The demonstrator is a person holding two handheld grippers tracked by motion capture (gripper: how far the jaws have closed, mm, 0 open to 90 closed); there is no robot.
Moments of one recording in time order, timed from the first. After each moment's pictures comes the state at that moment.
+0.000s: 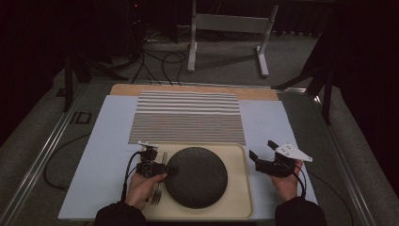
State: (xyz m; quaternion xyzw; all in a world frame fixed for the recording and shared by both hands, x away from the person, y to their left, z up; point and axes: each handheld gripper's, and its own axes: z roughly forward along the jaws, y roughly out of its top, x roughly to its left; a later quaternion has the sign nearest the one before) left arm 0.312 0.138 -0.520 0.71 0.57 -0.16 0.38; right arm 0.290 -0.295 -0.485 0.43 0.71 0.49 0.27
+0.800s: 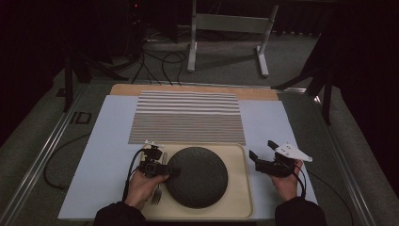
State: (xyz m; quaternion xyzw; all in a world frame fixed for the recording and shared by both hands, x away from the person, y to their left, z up) left arm 0.311 0.126 -0.508 0.77 0.53 -0.11 0.35; right arm 0.290 -0.295 -0.485 0.43 0.71 0.49 0.27
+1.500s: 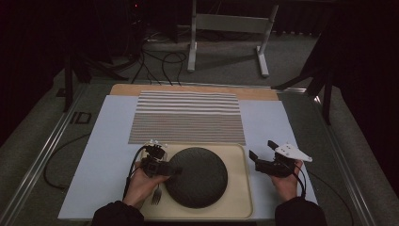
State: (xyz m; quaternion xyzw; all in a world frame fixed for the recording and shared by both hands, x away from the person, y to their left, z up) left arm 0.310 0.121 -0.490 0.80 0.50 -0.05 0.33; right arm 0.290 -0.295 -0.485 0.43 0.71 0.49 0.27
